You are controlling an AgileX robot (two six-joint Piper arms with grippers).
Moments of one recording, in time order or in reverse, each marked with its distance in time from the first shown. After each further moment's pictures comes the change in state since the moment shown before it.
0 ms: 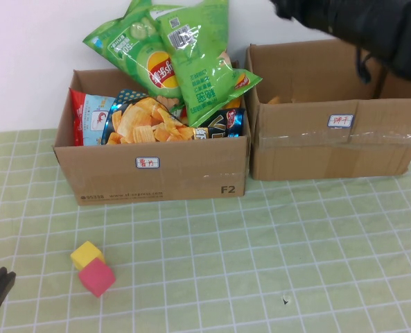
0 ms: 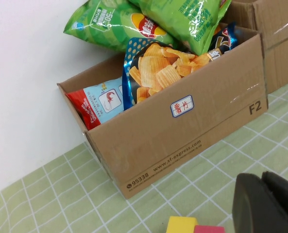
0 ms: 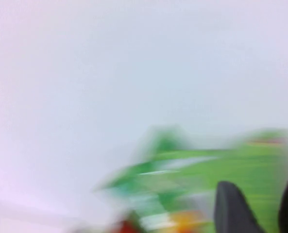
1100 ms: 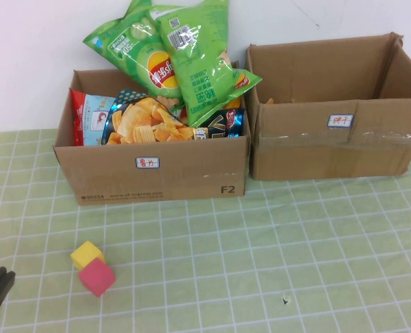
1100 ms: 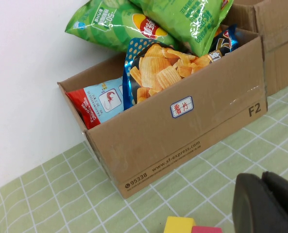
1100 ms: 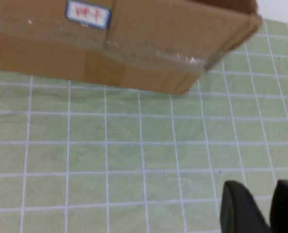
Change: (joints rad) right arm 0.017 -0.503 0.465 -2.374 0.829 1.932; left arm 0.000 0.000 0.000 0.011 0.000 -0.024
